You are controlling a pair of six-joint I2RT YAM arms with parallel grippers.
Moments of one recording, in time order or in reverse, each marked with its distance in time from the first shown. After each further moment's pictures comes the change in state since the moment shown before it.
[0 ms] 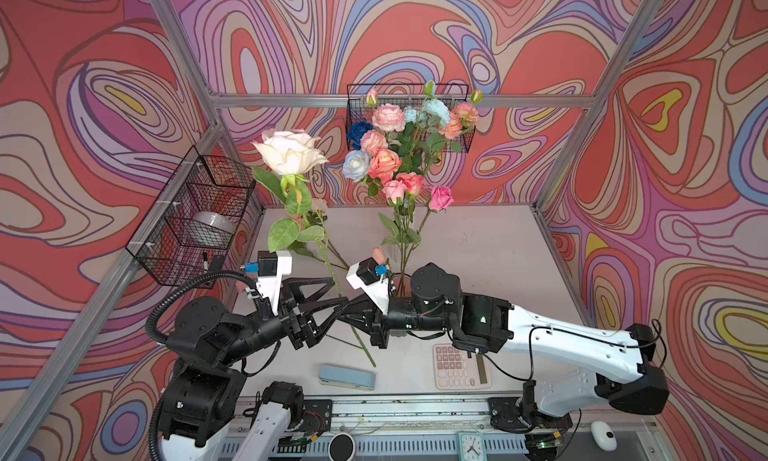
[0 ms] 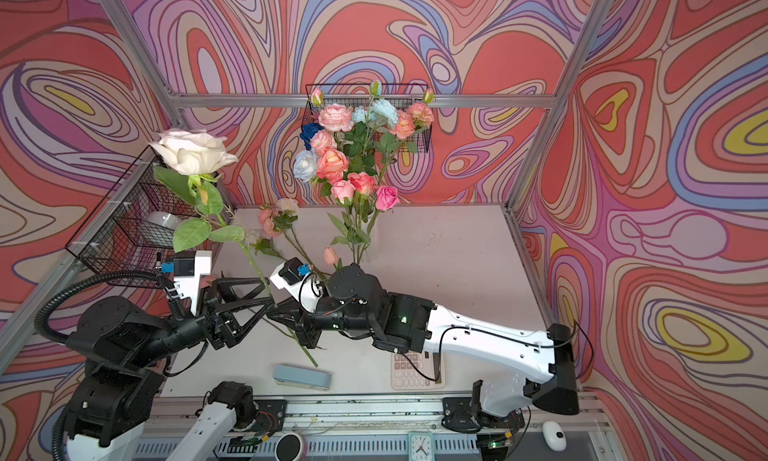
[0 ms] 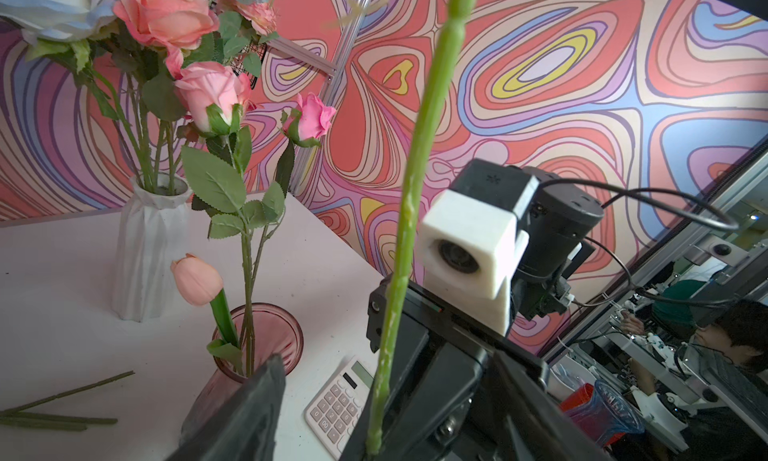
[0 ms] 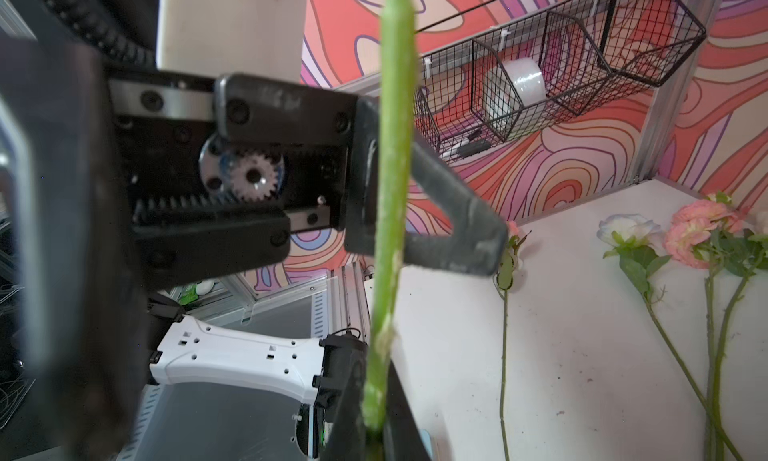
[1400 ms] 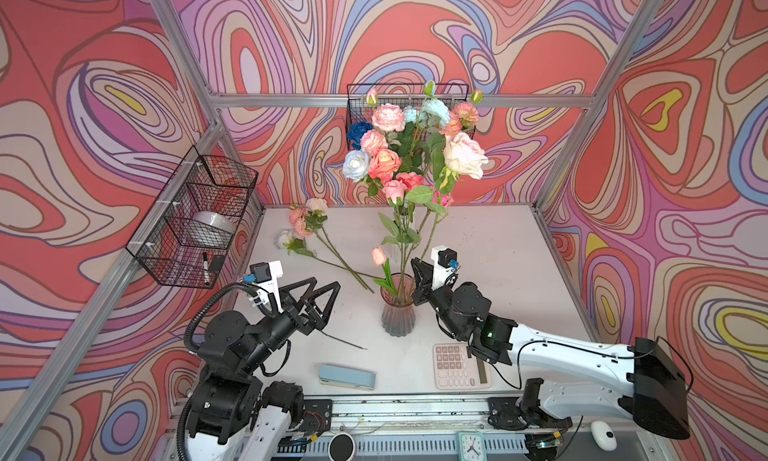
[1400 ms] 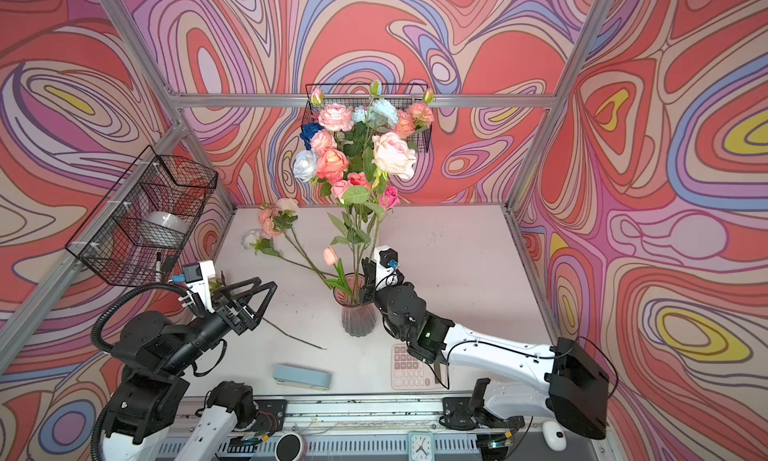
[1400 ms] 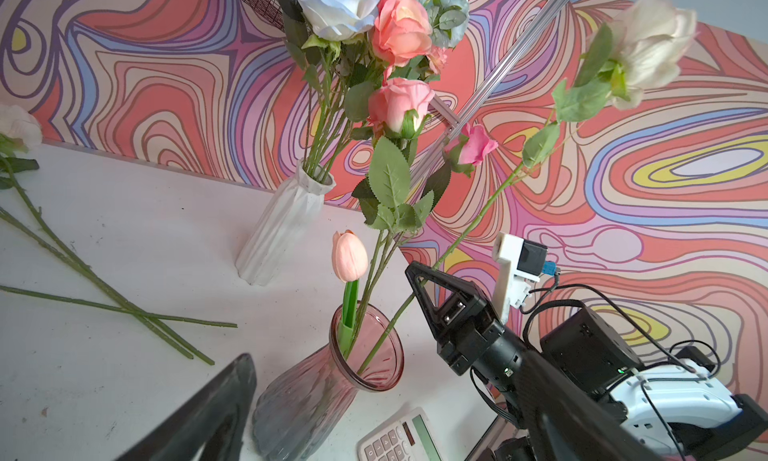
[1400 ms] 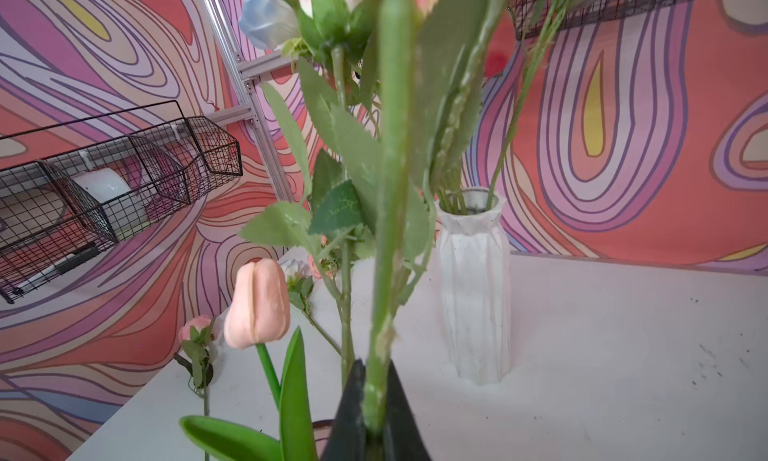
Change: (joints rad) left arm 0.000 -0.146 -0.283 0.080 -0.359 -0.114; right arm -0.221 -0.160 -0.603 0.554 0.739 0.049
